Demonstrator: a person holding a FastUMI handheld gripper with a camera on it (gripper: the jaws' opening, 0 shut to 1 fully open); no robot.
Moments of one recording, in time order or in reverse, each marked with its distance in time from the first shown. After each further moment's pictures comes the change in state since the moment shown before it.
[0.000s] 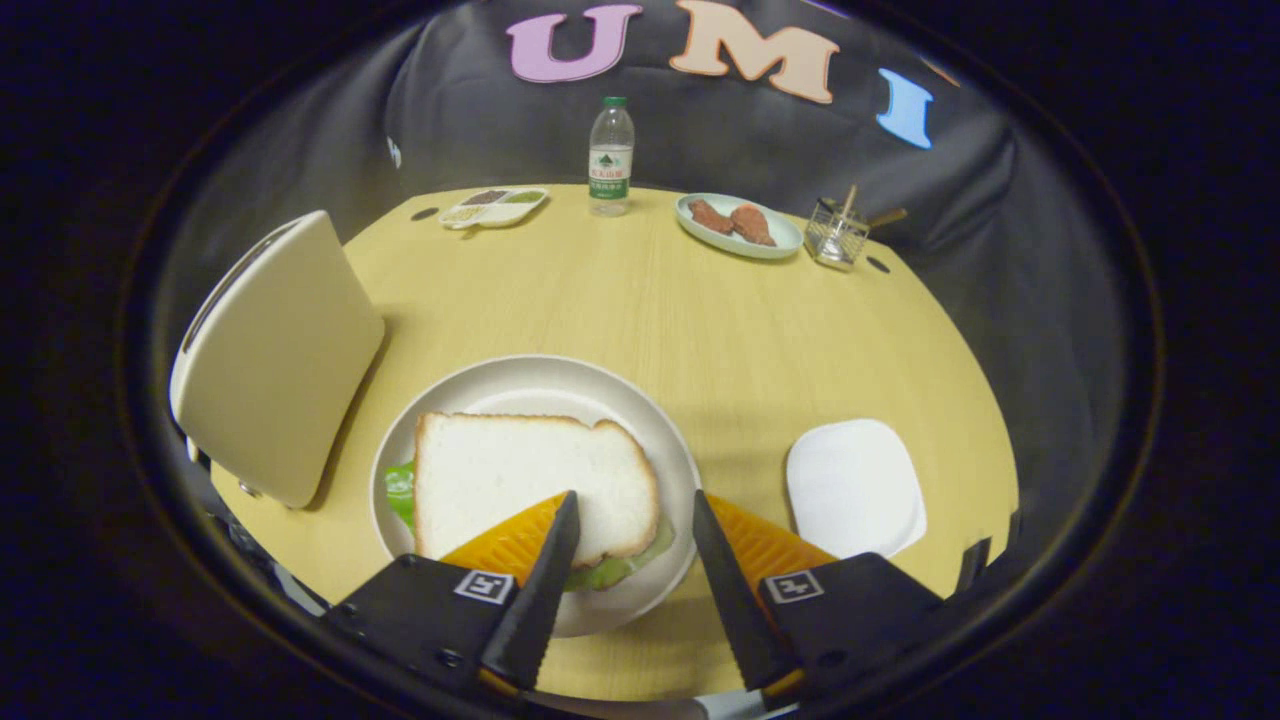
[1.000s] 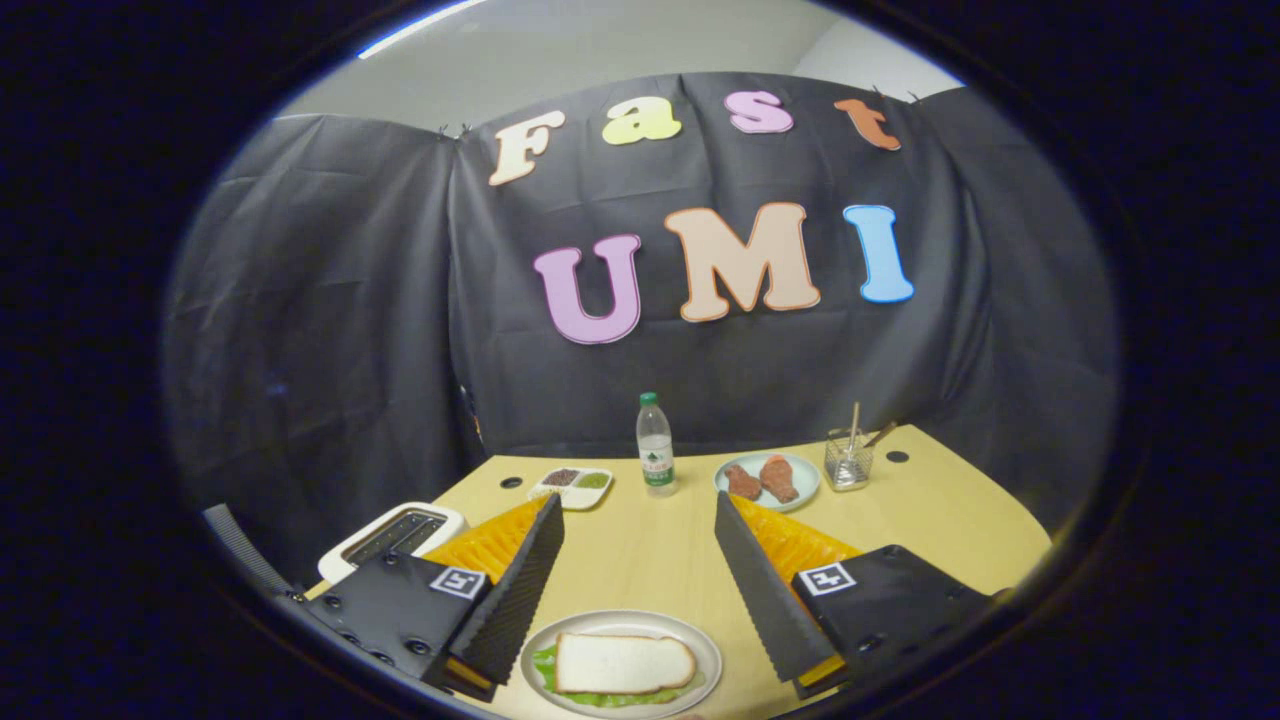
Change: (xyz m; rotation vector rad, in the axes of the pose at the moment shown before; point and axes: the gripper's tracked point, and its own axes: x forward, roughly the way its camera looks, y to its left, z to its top) arm -0.149 -0.017 0.181 0.220 -0.710 0.219
